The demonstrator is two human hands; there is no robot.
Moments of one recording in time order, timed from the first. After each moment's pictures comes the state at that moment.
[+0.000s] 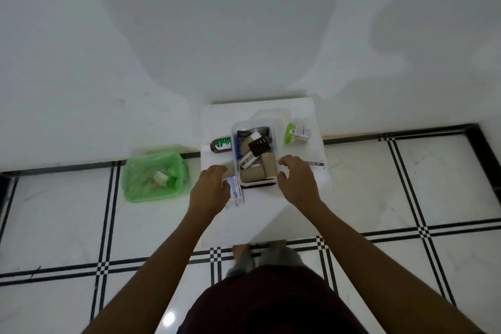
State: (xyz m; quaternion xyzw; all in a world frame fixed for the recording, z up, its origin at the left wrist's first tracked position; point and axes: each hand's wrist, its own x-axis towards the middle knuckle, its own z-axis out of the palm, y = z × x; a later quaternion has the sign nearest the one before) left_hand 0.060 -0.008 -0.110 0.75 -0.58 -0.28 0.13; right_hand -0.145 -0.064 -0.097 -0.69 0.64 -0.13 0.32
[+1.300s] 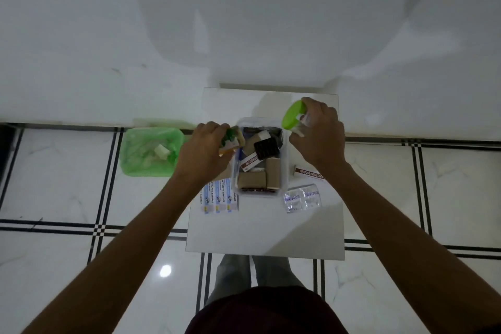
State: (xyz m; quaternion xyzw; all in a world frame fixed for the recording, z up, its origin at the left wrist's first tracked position) left_hand 0.072 -0.103 -0.093 0.74 -0.64 -0.15 0.12; right_hand -0.145 -0.208 -0.103 -0.79 0.57 -0.15 0.18
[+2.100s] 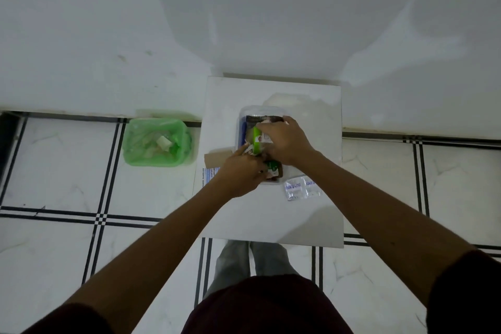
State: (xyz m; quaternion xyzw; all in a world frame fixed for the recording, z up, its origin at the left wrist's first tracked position) left_hand 0.015 -0.074 -0.151 0.58 -0.78 -0.22 0.06; right_hand -0.108 -0.183 -0.132 -0.88 0.39 0.06 0.25
